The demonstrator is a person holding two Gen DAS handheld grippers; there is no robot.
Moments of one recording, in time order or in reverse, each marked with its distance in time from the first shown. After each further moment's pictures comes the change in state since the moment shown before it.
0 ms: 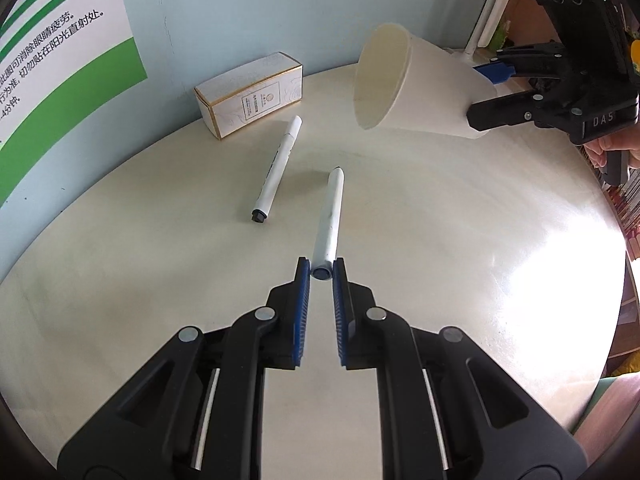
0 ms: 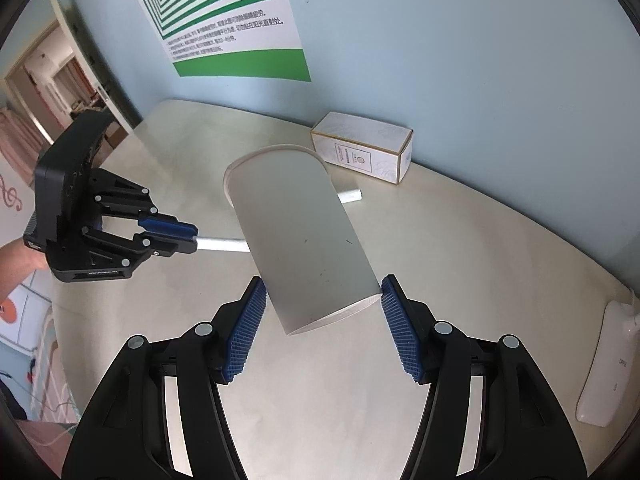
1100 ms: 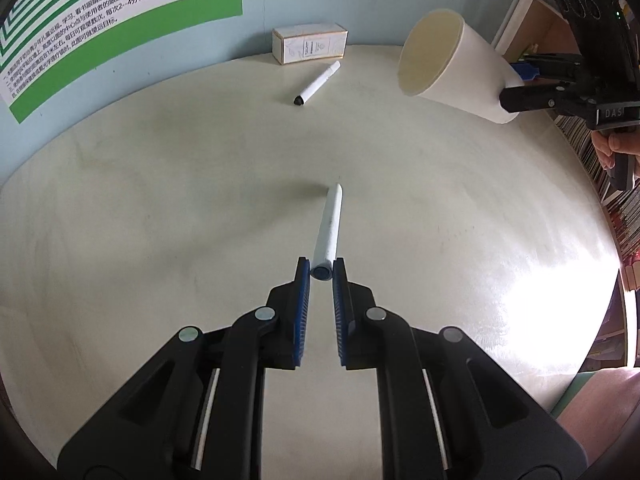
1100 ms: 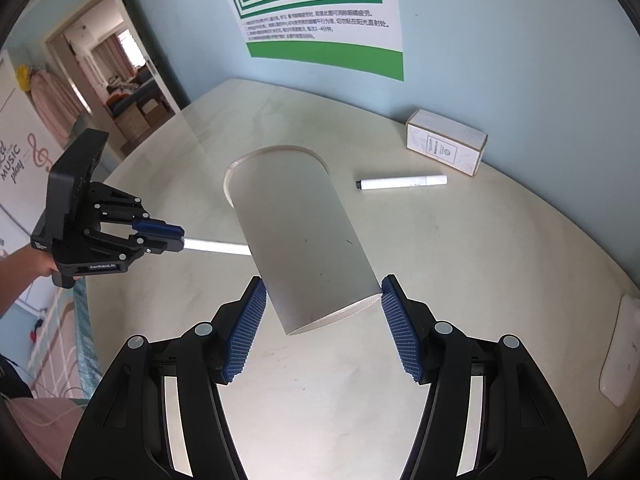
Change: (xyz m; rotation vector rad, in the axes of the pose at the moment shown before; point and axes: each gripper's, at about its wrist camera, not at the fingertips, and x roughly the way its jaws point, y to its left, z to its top) left arm -0.079 0.000 -0.142 -0.238 0.008 0.088; right arm -0.034 0.086 -0.042 -0.122 0.002 0.086
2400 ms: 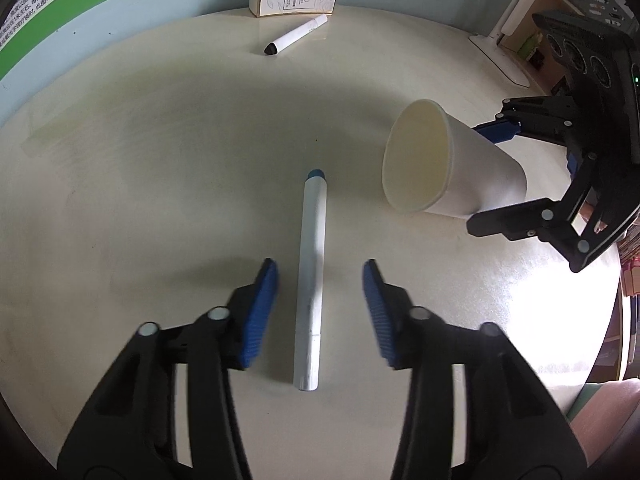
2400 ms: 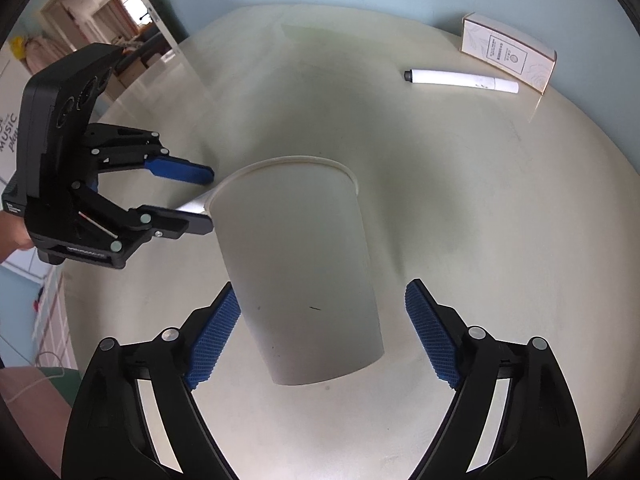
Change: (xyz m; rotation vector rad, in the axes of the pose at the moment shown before) left arm 0.076 -0.008 -0.008 -0.023 0.045 -0.068; right arm 0.106 0.016 -0.044 -0.032 0.181 0.041
